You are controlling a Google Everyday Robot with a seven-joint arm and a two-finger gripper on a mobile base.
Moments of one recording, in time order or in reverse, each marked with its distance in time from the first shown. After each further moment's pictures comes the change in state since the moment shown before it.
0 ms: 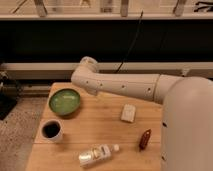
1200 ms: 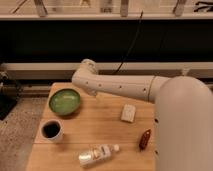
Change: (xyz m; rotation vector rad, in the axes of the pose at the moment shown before) arm -0.009 -0.014 0.029 0.014 -0.038 -0.098
